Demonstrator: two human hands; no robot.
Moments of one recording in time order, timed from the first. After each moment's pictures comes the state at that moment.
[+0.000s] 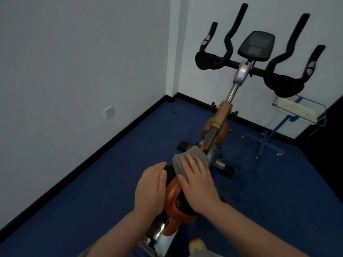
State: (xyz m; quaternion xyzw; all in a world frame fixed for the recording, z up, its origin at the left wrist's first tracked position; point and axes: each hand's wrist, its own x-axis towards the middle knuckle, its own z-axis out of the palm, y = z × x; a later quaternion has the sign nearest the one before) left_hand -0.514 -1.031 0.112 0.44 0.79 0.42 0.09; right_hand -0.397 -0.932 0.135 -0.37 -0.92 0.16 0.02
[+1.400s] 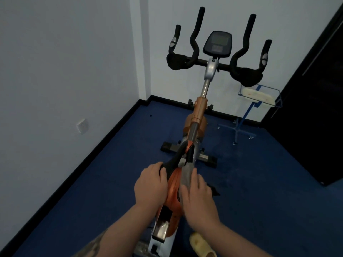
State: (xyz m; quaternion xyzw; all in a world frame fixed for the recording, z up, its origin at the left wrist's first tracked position) left_hand -0.534 -1.012 0.110 0.47 0.81 0.31 0.12; right_hand -0.393 -1.008 0.137 -0.59 -0.76 0.27 0.05
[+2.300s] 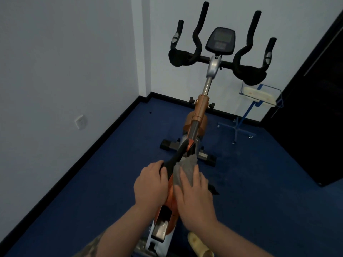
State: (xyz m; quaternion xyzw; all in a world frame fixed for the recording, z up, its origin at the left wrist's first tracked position) left_hand -0.534 -1.013 0.109 0.48 0.81 0.32 0.12; right_hand -0.402 -1.005 0.133 -0.54 -0.82 0.19 0.01
